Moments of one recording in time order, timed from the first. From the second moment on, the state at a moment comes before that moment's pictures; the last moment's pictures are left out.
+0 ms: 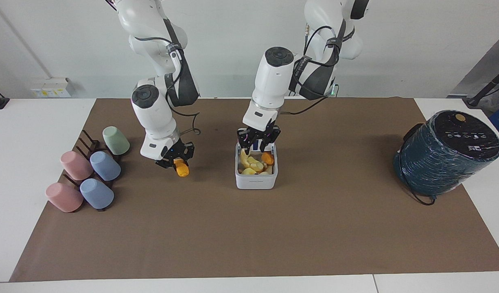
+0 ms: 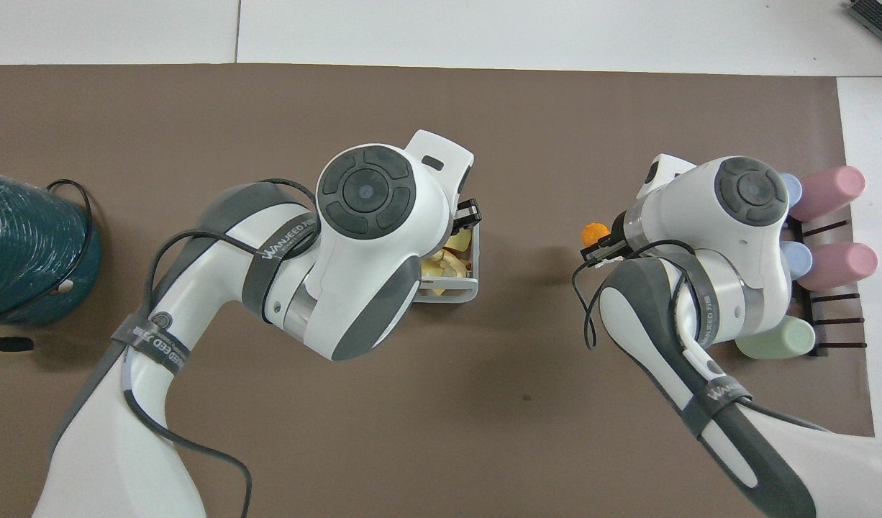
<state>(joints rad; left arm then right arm) -0.63 0.33 -0.02 -1.54 -0.05 2.04 -0.87 0.16 0.19 0.05 -1.99 0.05 2.22 -0.23</state>
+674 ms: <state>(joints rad) -0.25 0.33 0.00 -1.32 -0.01 1.64 -0.42 0.27 0.22 0.08 -1.73 0.14 2.15 0.13</state>
